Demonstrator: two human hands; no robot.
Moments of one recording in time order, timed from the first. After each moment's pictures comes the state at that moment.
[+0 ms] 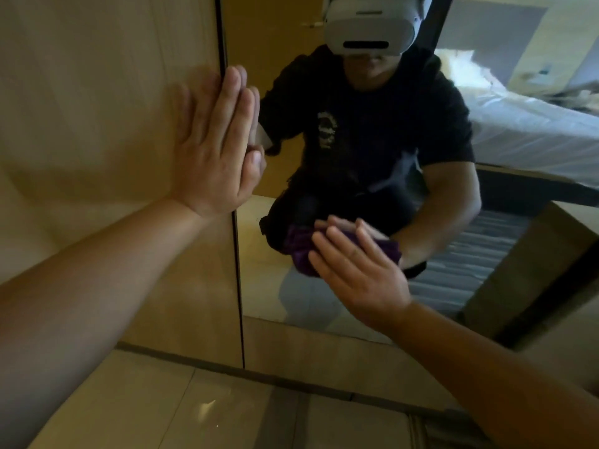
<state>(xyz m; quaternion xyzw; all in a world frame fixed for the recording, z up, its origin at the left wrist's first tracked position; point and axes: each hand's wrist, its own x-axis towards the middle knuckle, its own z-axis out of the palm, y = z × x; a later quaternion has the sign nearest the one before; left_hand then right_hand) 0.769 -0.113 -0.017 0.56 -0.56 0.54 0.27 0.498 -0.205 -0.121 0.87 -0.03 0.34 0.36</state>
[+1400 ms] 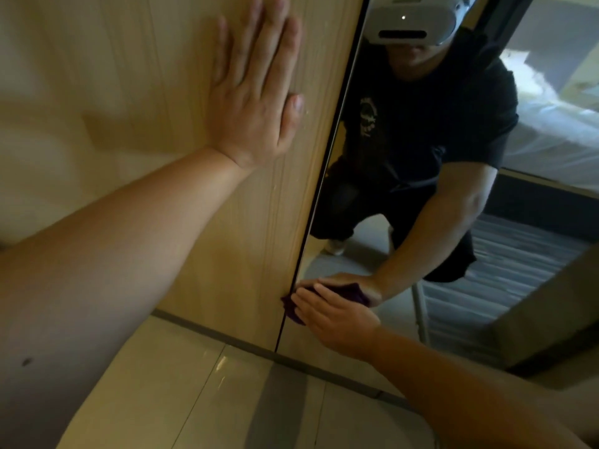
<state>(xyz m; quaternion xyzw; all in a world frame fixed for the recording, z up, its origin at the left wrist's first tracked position) 0.836 -0.084 -0.007 0.60 -0.49 0.57 0.28 0.582 -0.151 -0.222 0.91 0.06 -0.06 0.41</state>
